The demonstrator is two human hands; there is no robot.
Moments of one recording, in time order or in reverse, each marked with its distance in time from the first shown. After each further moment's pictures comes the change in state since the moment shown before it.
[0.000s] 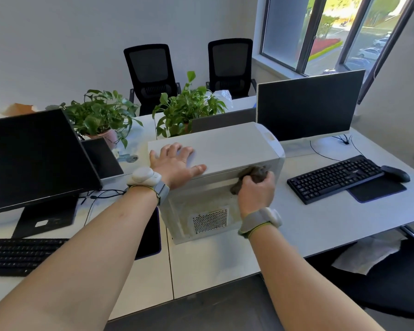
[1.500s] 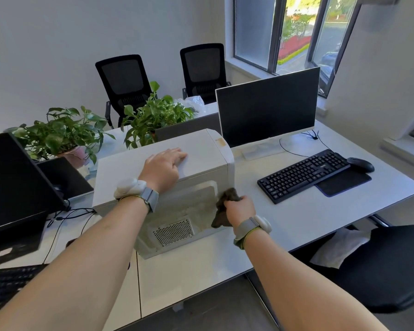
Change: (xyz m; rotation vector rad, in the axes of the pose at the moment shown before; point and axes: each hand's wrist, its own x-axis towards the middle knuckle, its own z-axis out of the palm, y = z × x) left_hand 0.039 0.096 0.015 -0.288 0.186 0.160; right_hand 0.089 0.064 -0.062 -0.280 -0.284 0.331
